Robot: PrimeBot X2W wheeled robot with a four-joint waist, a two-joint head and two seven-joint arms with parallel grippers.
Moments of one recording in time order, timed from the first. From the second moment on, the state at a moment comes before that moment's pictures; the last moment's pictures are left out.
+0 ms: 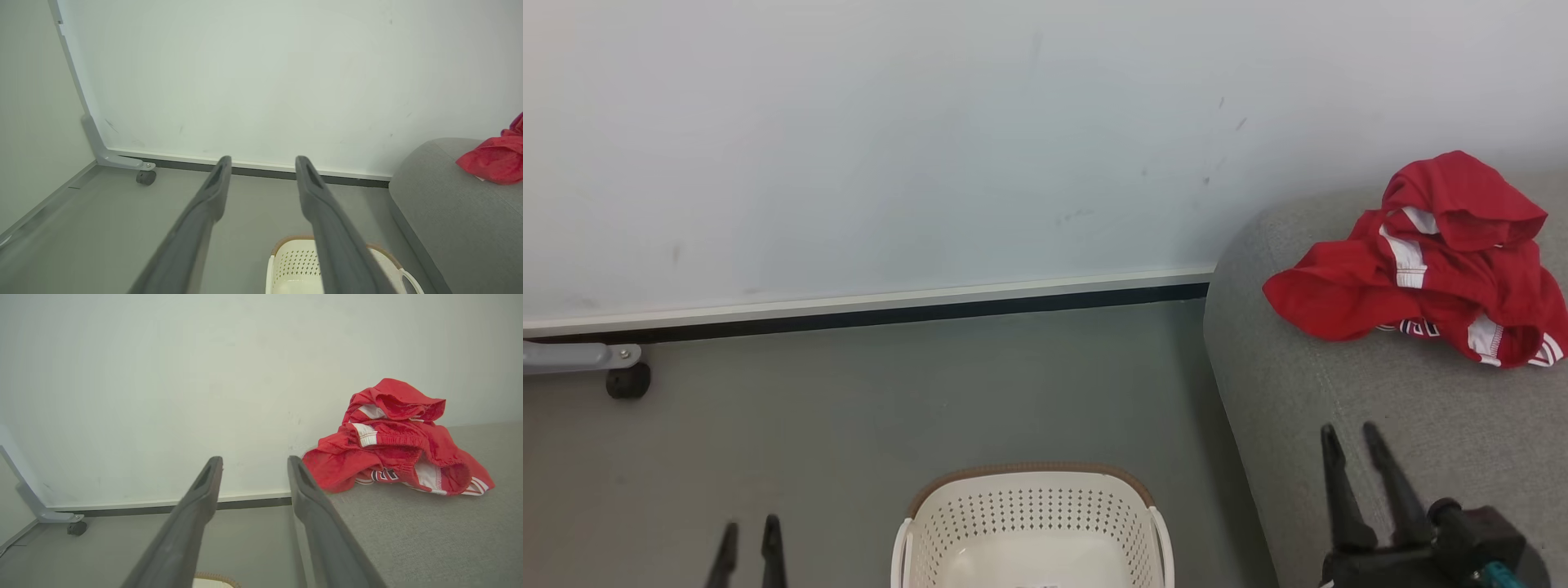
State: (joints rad) left arm 0.17 0.18 -0.11 0.07 -0.41 0.12 -0.25; right arm -0.01 -0.21 0.27 0.07 0.34 -0.12 -0.25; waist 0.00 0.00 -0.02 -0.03
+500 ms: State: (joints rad) left arm 0.17 0.15 -0.10 0.13 -0.51 0.10 -0.21; right arm 0.03 -0.17 0.25 0.14 0.45 -0.10 -0.21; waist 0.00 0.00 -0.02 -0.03
